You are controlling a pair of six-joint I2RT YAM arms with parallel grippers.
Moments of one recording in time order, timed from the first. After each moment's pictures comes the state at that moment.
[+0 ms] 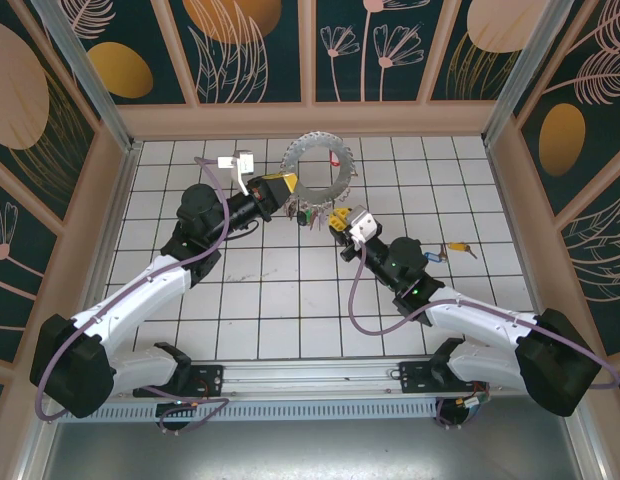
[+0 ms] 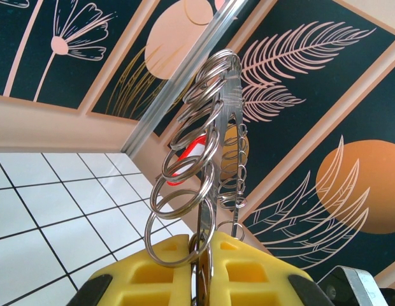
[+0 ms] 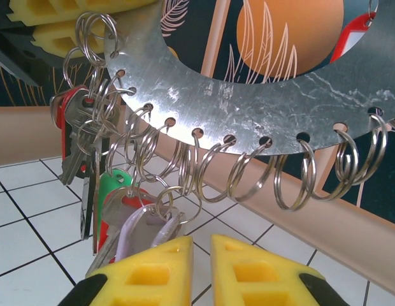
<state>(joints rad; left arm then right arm) -0.55 1.21 0.84 0.49 0.42 -0.72 0.79 1.11 0.46 0.76 0.05 -0.24</state>
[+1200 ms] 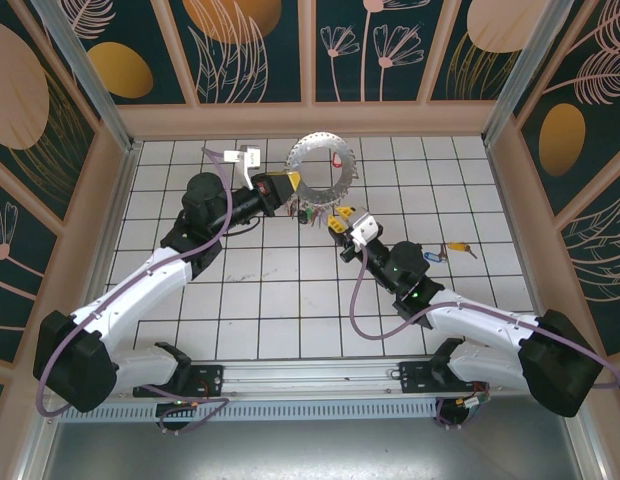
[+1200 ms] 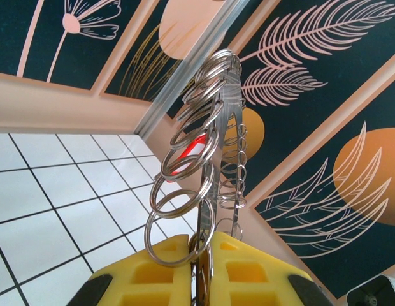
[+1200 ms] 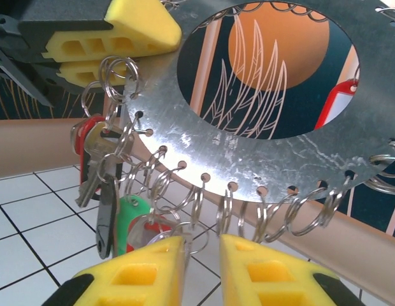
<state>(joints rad) -0.55 1.25 0.94 0.32 0.43 -0.68 0.83 1.10 0.44 0.81 0.11 -0.25</state>
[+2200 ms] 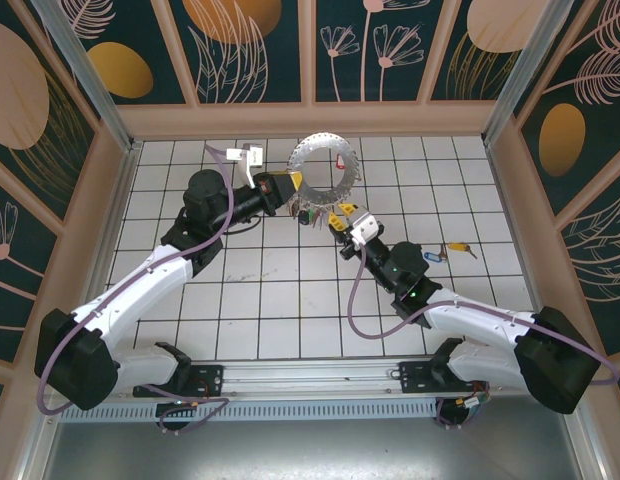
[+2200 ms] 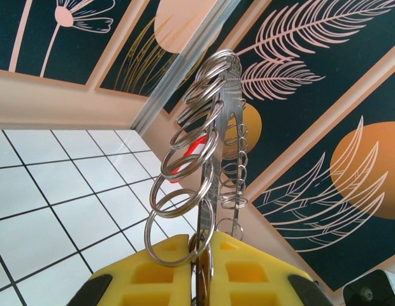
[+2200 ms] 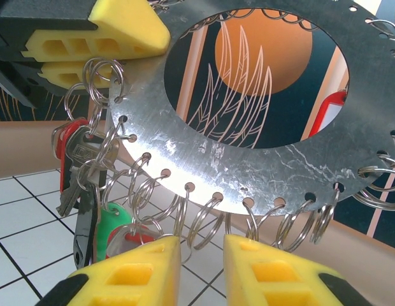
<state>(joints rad) -0.55 1.26 0.96 0.30 0.45 -0.67 0.83 1.12 0.44 0.85 0.14 -0.28</state>
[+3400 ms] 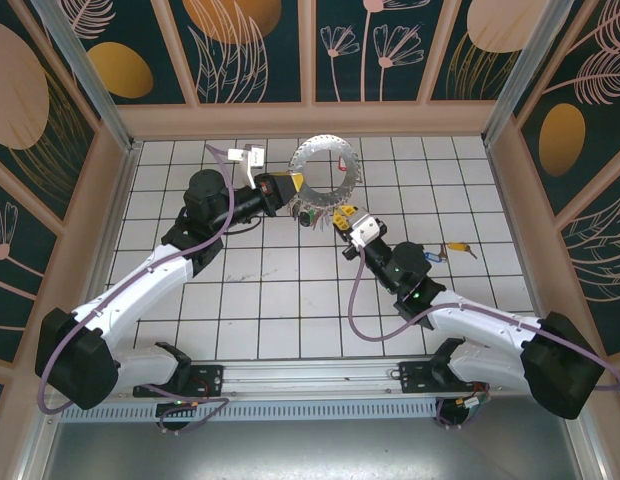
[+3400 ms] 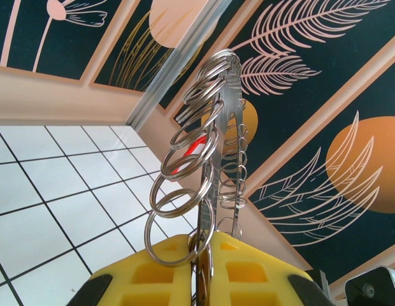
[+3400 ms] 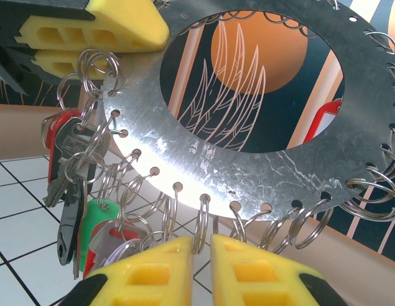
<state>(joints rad) -0.55 1.26 0.96 0.30 0.47 -0.67 0.82 1.09 0.44 0.80 0.16 -0.34</state>
